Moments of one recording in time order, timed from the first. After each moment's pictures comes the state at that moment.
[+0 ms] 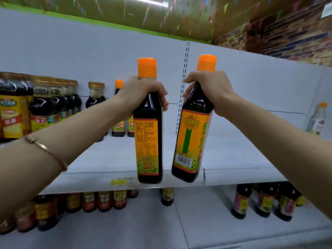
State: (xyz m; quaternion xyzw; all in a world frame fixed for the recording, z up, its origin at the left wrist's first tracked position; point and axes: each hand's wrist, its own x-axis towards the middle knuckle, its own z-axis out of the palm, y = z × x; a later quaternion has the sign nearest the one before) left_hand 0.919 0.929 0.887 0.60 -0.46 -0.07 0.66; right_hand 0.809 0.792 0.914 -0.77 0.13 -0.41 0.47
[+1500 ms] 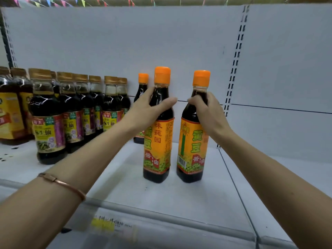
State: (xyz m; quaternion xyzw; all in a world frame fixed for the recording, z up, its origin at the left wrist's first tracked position) left_hand 1.053 0.850 0.829 0.75 -0.34 0.12 0.55; right_hand 1.000 0.683 0.831 -0.80 -0.03 -0.37 0.47
